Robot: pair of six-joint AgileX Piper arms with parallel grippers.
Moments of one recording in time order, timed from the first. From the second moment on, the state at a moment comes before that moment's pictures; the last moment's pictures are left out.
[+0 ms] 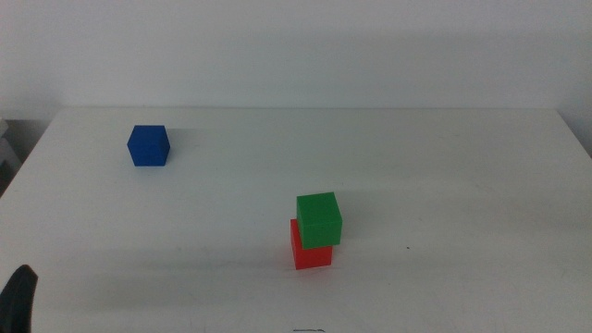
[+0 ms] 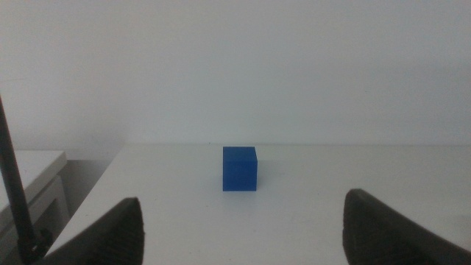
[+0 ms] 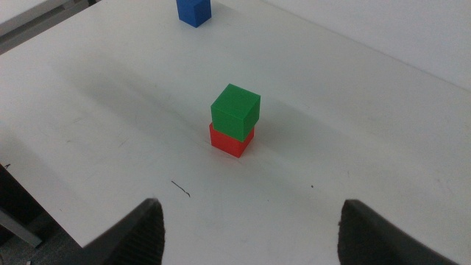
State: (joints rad) left arm -0.02 -0.01 0.03 -0.08 0.04 0.04; right arm 0.85 0.59 -0.97 -0.18 1.00 0.18
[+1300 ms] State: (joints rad) left arm -0.02 1.66 -1.45 -0.06 0.96 0.09; right arm 0.85 0.59 -0.97 -0.18 1.00 0.17
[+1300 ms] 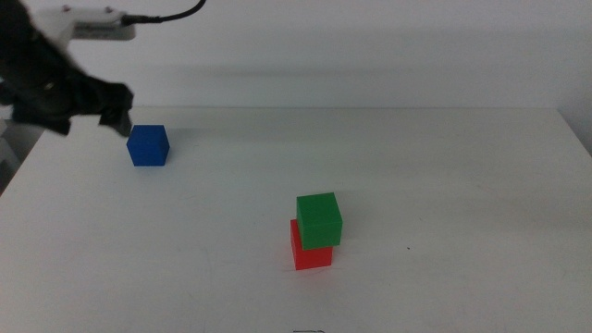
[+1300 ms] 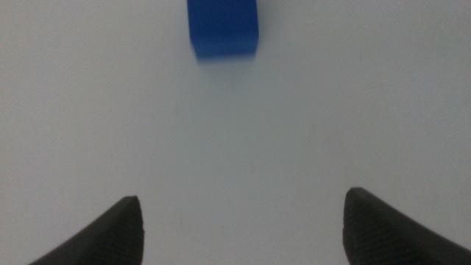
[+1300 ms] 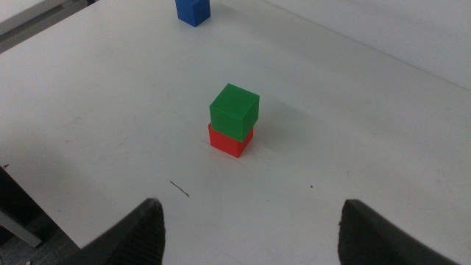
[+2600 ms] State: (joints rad) left arm 0.03 2.35 -2.09 -0.16 1.06 0.10; right arm 0.85 0.59 -0.97 -0.18 1.00 0.17
